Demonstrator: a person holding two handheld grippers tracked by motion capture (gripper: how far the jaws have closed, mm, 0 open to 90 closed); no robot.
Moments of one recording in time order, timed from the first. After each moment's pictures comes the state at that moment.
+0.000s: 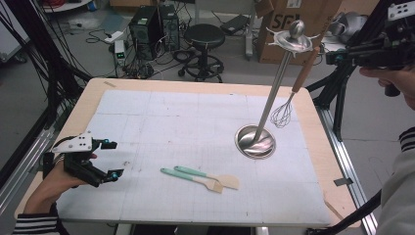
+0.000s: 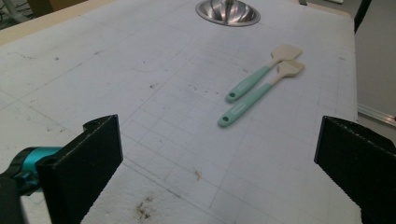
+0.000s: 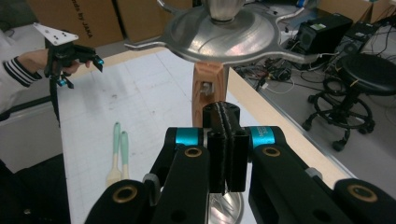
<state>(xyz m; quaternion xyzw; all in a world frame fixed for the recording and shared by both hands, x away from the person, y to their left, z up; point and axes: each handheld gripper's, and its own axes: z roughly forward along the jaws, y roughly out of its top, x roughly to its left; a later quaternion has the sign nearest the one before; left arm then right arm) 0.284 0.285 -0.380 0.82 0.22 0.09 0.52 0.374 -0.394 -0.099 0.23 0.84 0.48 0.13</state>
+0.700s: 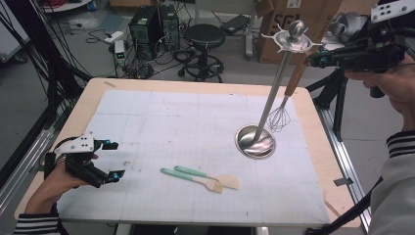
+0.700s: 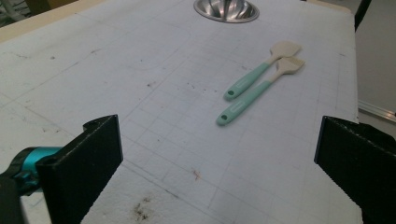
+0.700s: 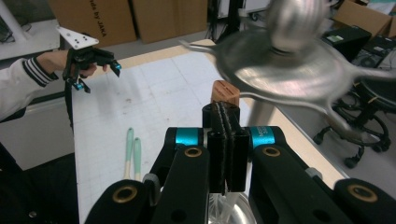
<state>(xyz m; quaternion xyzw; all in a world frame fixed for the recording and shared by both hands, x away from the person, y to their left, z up) 0.284 0.282 -0.381 0.82 0.22 0.09 0.52 0.361 -0.355 -0.097 0.20 0.84 0.49 0.12</state>
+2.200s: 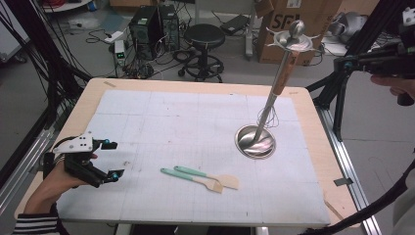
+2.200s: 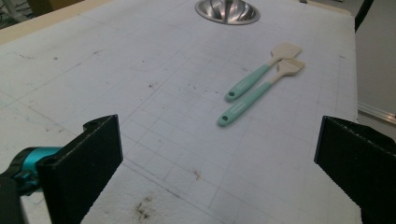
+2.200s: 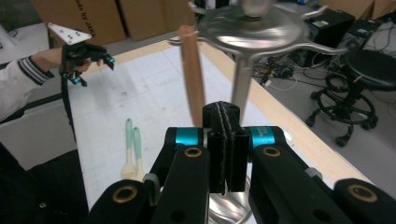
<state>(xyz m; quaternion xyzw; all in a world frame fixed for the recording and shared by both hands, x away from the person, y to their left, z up) 0.283 0.284 -0.380 0.82 0.22 0.09 0.52 0.344 -0.398 -0.092 0.24 0.83 0.48 0.12</state>
